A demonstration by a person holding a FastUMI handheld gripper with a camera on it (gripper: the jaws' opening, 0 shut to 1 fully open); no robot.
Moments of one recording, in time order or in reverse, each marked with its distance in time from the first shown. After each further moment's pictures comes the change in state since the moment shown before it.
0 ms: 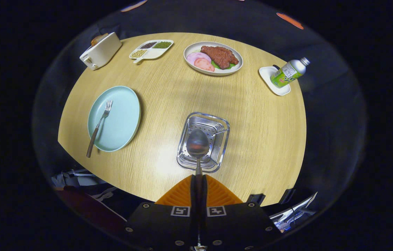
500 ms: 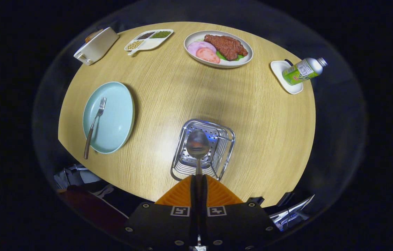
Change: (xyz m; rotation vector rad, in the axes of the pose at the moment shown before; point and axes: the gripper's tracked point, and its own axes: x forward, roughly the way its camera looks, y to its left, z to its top) arm 0.014 -0.003 0.011 -0.038 0.115 0.034
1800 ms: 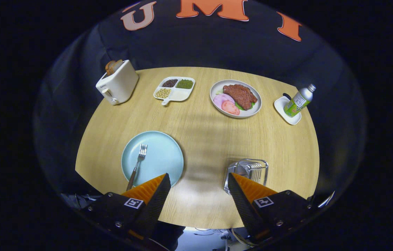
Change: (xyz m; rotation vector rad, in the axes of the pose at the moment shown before) arm -0.057 0.117 0.067 0.114 -0.477 0.058
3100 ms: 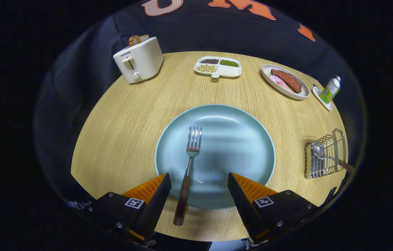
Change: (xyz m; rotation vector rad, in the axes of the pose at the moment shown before) arm 0.105 0.144 -0.068 -0.005 0.007 -0.006
